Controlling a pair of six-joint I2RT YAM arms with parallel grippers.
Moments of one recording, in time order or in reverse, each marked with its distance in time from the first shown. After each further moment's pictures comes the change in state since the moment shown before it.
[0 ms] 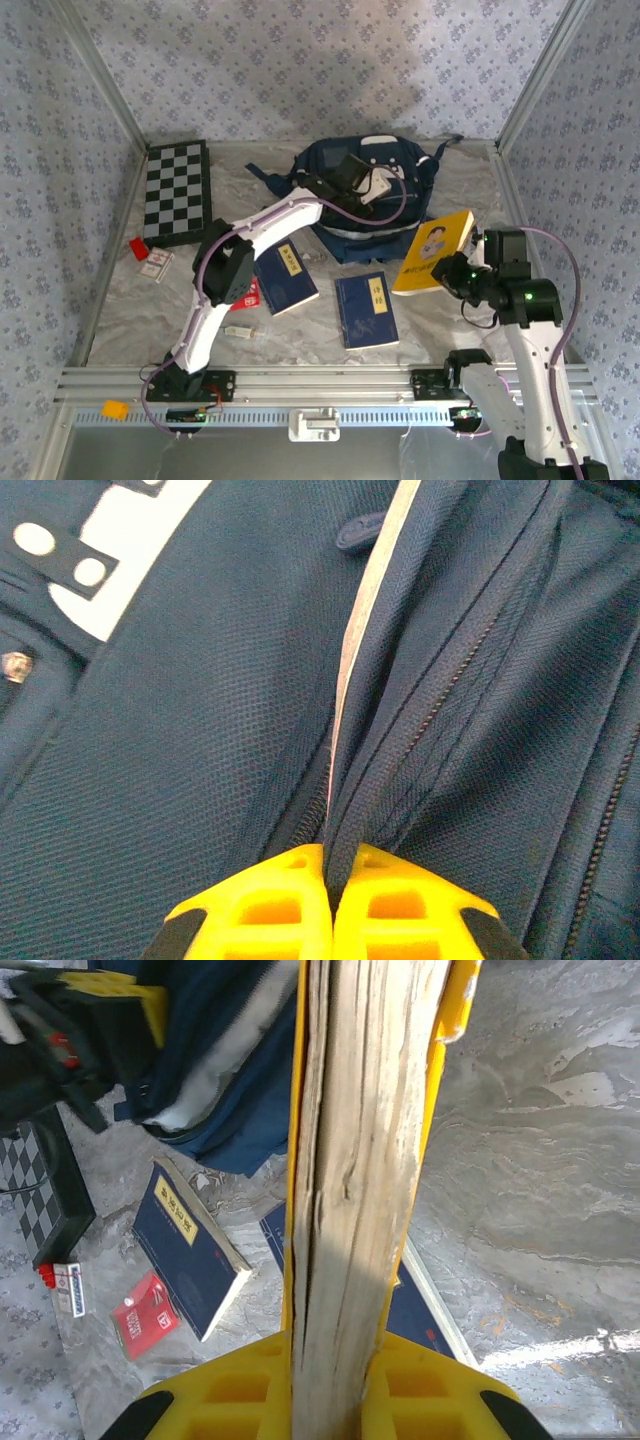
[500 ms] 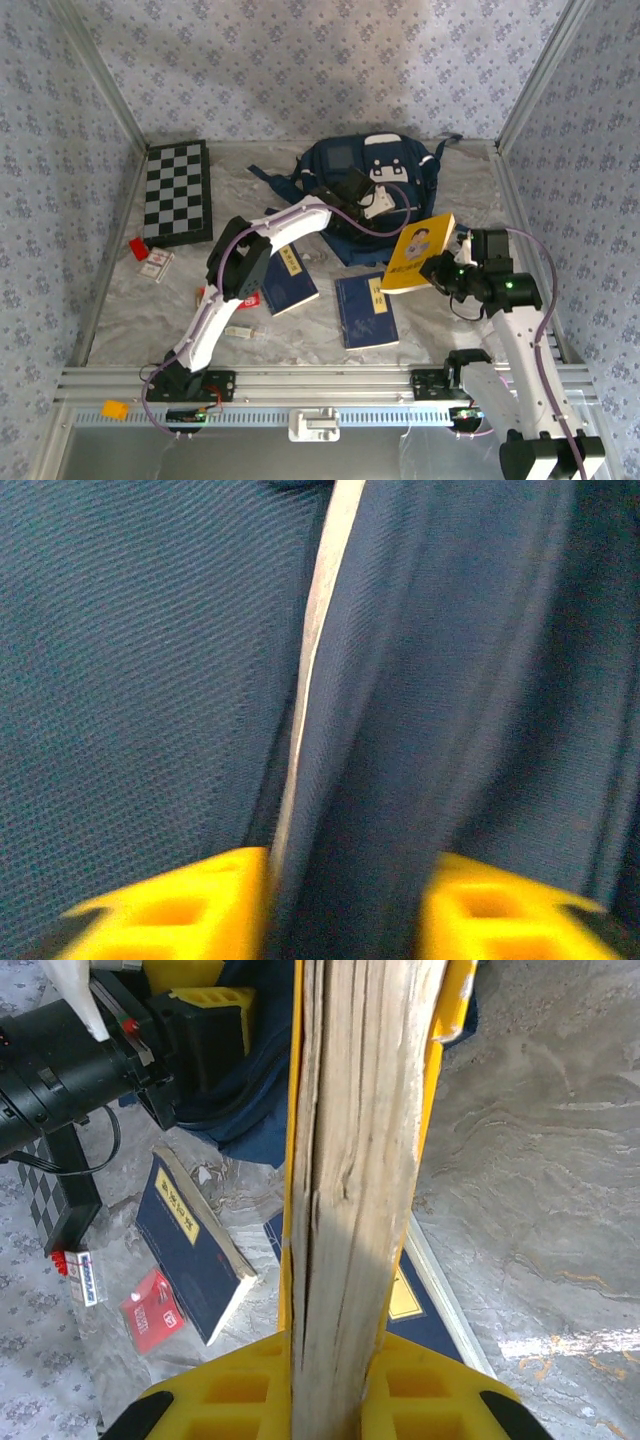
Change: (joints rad) left arm -0.005 0.145 -0.002 0.064 0.085 0.124; right arm 0.005 0.044 -0.170 0.204 -0.089 0.019
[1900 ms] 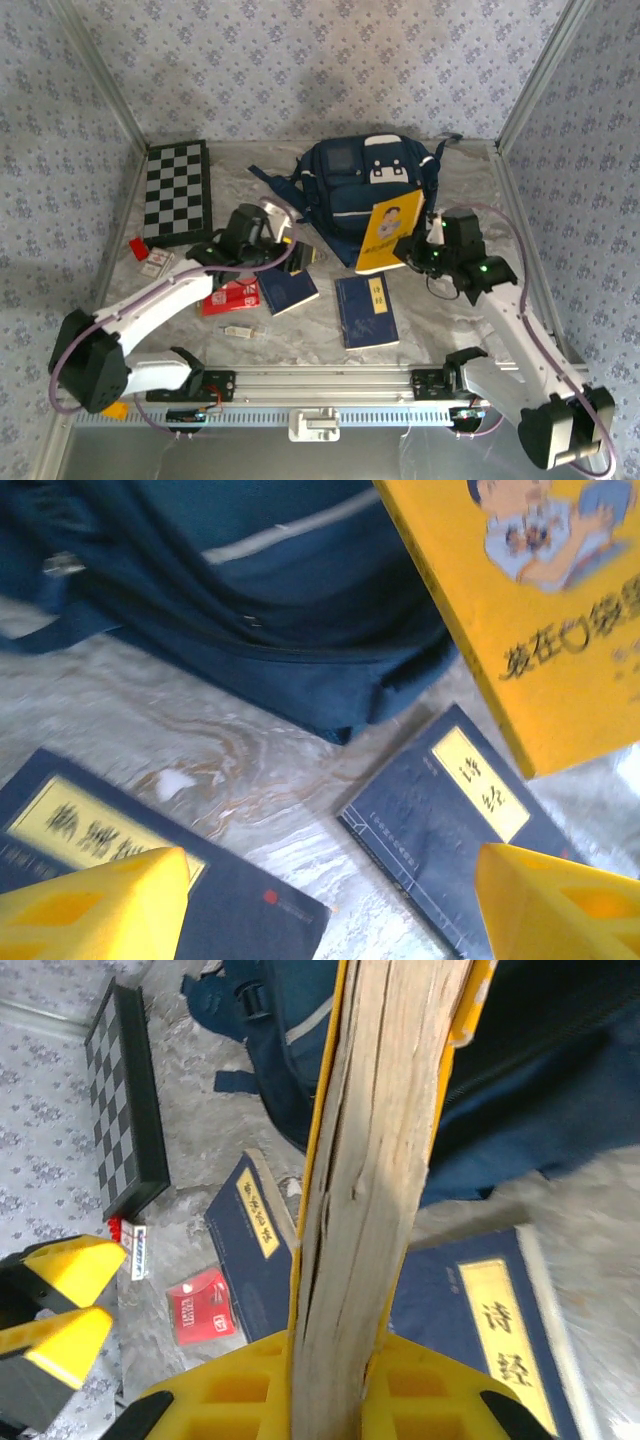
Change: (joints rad) left arm 0.125 -1.060 -1.086 0.269 0.150 -0.624; right arm 0.191 0.124 -0.031 0.344 0.008 0.068
